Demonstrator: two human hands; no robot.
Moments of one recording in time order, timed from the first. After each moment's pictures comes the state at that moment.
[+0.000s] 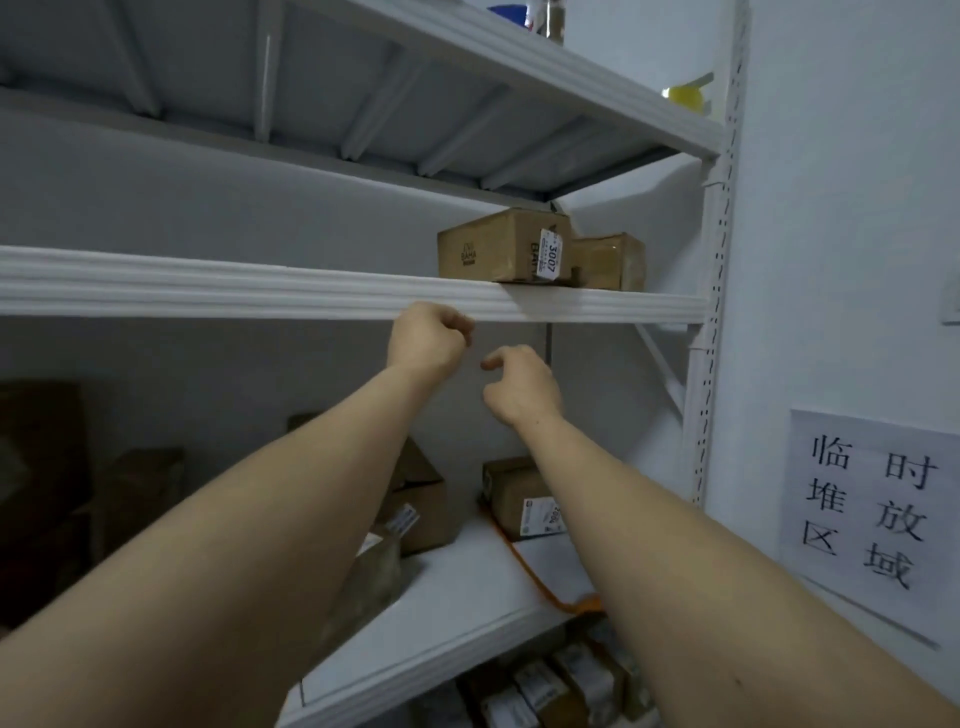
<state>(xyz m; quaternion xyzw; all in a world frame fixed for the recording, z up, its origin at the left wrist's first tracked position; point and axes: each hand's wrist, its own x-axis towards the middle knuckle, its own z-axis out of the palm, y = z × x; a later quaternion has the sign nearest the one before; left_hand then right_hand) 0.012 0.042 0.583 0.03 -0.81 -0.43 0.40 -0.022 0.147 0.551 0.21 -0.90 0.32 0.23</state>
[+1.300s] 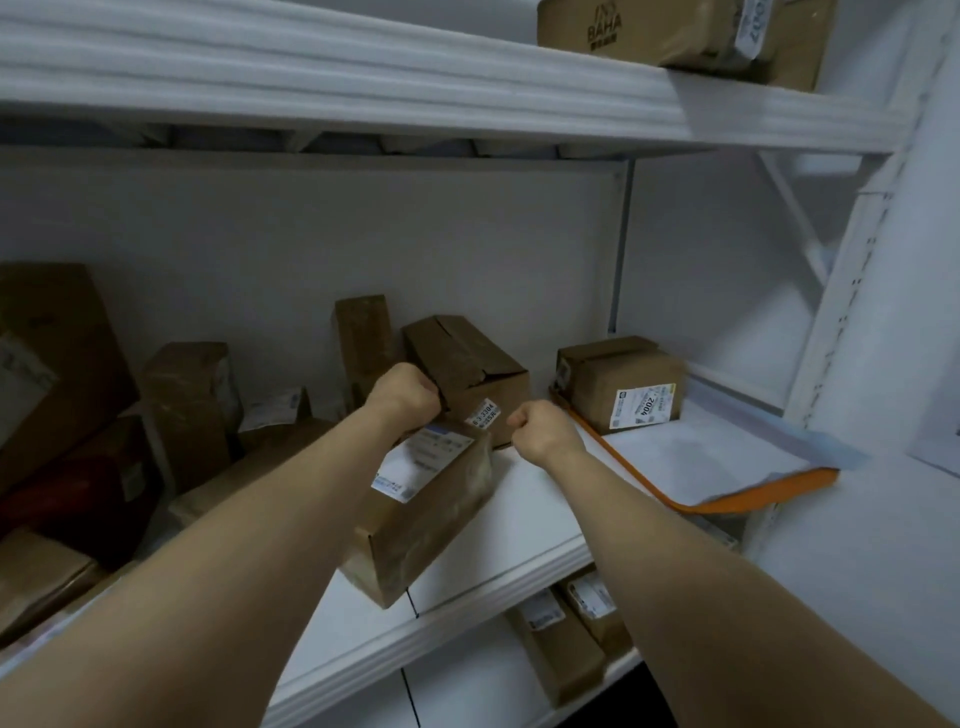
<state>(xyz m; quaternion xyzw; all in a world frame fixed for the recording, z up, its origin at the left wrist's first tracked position) -0.056 -0.135 0.405 0.17 -0.92 -0.33 0.11 -0.107 0.028 0.357 0.14 -0.93 0.35 -0.02</state>
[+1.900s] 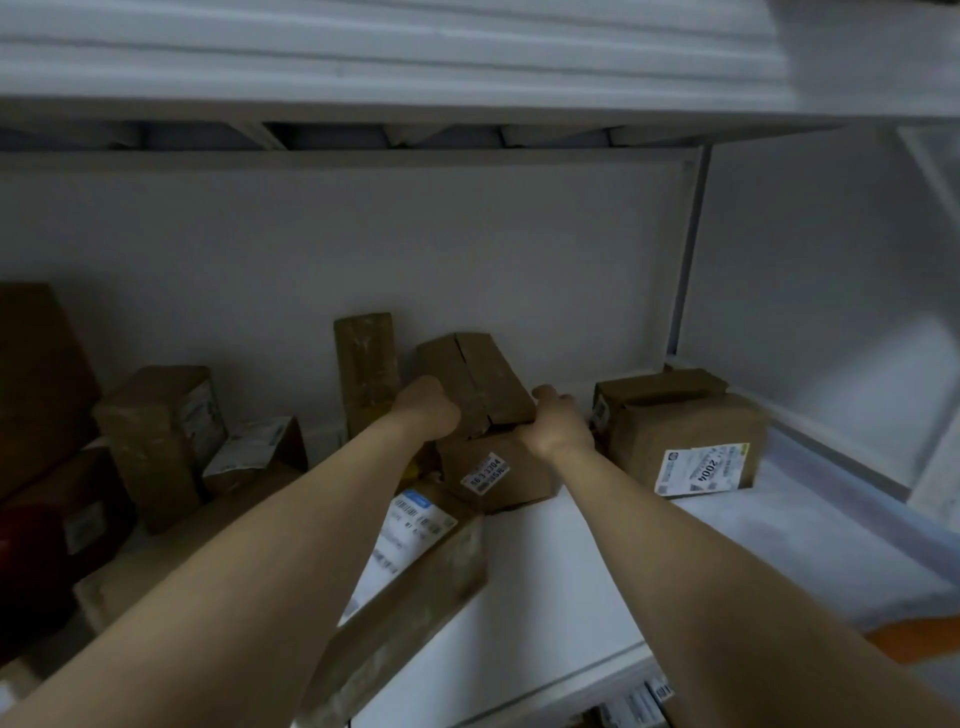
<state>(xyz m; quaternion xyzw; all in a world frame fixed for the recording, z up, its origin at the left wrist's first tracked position) -0.176 -0.132 0.406 0.26 -0.91 -0.30 0.07 -0.254 0.003 0.365 0.18 -0.93 0.32 -0.02</state>
